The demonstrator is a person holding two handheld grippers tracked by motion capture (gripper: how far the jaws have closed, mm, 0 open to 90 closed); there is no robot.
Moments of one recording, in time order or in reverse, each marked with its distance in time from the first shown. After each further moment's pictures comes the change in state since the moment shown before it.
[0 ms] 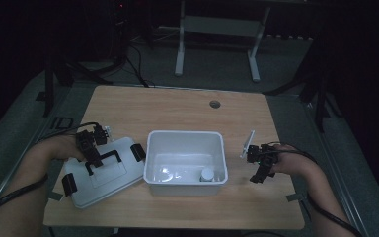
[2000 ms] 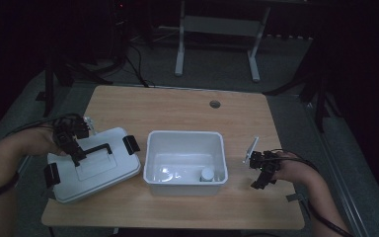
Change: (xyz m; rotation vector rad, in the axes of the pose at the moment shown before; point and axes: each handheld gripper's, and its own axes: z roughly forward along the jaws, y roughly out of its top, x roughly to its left) left arm -0.016 -0.038 -0.077 -0.039 0.038 -0.017; right arm 0.007 -0.016 0.017 -0.030 0.024 0.043
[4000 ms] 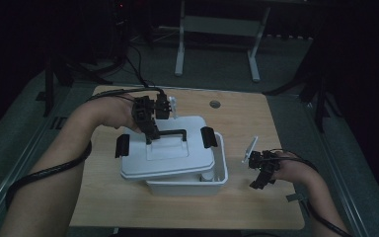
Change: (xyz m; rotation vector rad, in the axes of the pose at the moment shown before) left arm -0.101 0.188 -0.079 -0.102 0.039 0.418; right arm 0.004 0.004 -0.004 -0.012 0.001 -0.008
